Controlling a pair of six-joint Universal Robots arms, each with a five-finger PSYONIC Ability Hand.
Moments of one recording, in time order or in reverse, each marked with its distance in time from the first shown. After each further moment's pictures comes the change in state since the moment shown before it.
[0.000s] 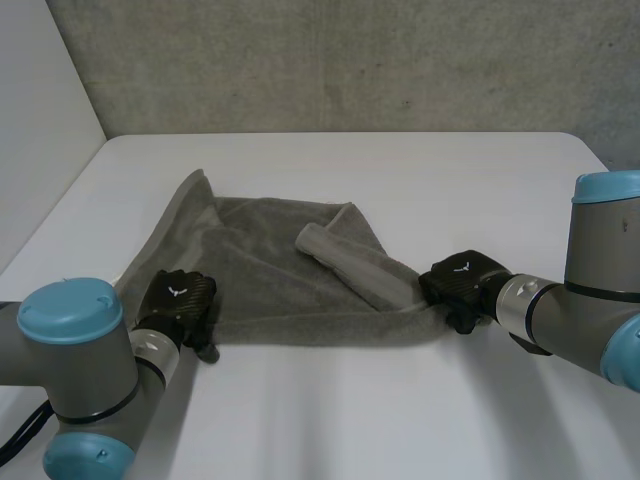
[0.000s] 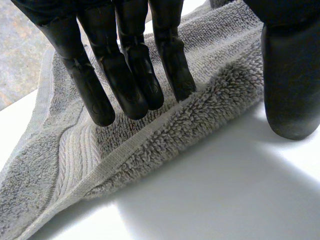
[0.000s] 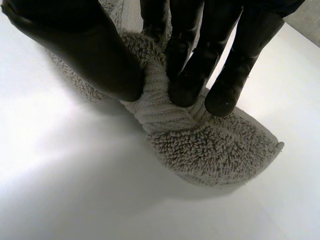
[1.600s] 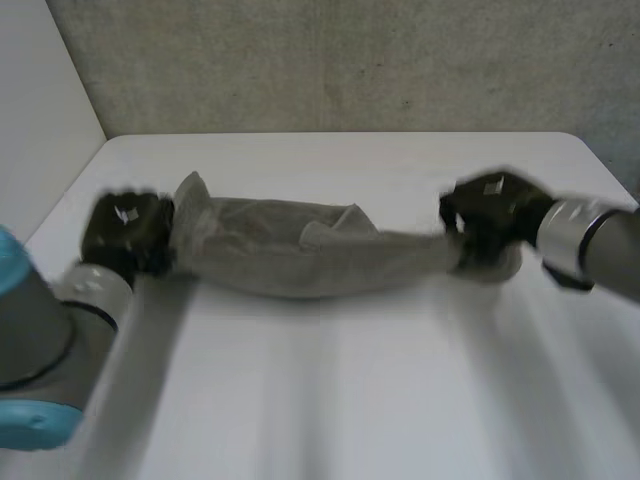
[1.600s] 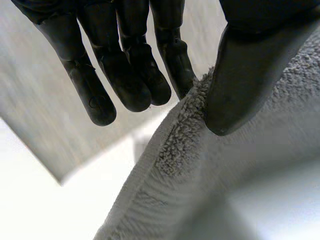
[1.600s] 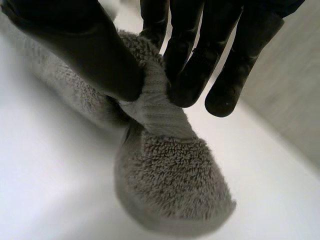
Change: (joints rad) left arm 0.088 0.305 0.019 -0.026 0.060 0.002; right arm -0.029 -0.221 -0.166 0.150 -0.038 0.092; left_hand 0.170 0.174 0.173 0.180 0.000; right_hand 0.000 0.000 0.000 0.000 0.000
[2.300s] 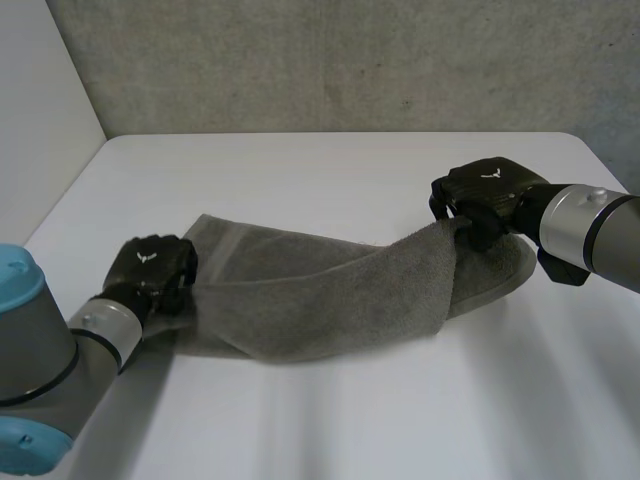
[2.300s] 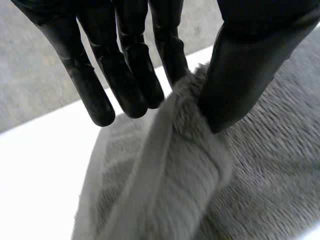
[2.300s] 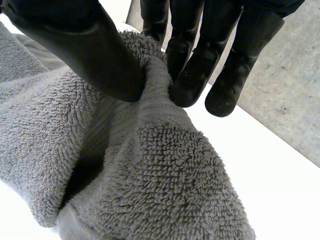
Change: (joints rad) left arm 0.043 -0.106 -0.072 -0.046 0.136 -0.128; right arm -0.007 0.015 -0.015 0.011 -0.069 0.070; left_hand -0.300 -0.315 -0.296 -0.310 0.035; right_hand 0.000 0.000 0.000 0.000 0.000
